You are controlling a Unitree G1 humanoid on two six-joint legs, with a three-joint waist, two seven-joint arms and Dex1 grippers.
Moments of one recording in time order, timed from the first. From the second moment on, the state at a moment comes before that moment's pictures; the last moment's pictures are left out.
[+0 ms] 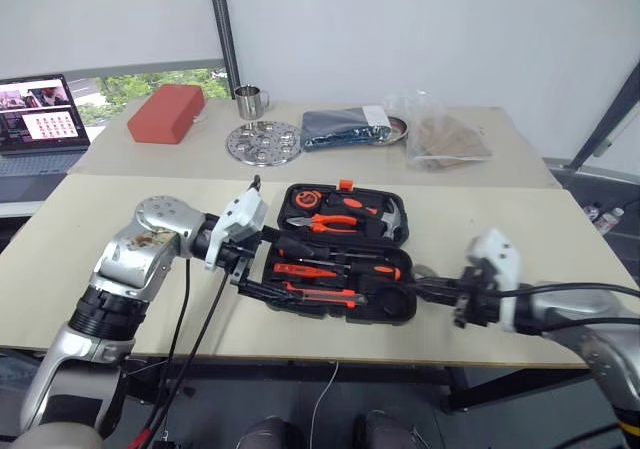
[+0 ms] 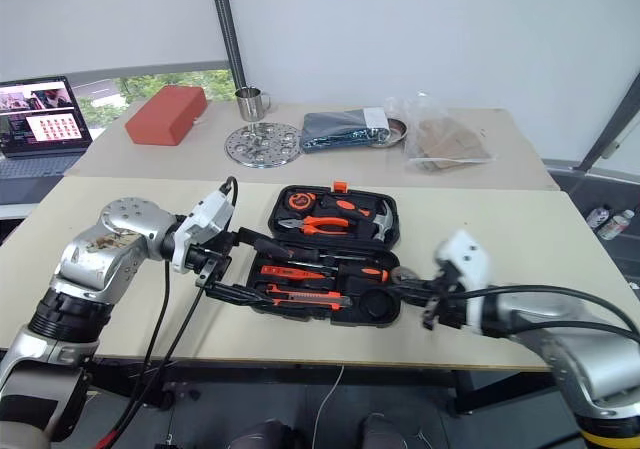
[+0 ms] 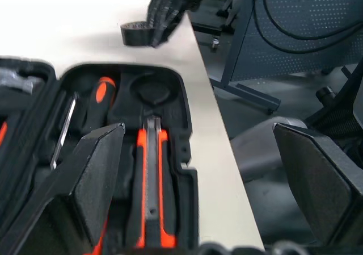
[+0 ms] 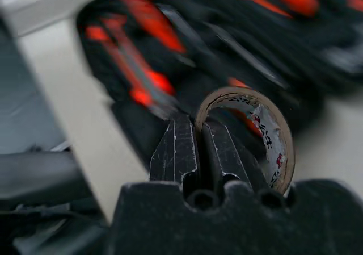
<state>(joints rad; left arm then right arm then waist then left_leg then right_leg) -0.66 0.72 -0.18 -0.02 -0.44 0.48 -1.53 -0.19 -0.82 -0.04 -0.58 0.65 0.93 0.74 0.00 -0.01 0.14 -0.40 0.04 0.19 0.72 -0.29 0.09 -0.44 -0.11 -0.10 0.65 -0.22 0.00</state>
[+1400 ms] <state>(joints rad) -0.69 0.63 -0.17 0.50 -0.16 0.23 -1.27 -0.42 -0.80 0.12 -0.03 0.29 0.64 0.79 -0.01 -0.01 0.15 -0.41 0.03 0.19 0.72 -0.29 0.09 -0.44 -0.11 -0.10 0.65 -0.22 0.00</state>
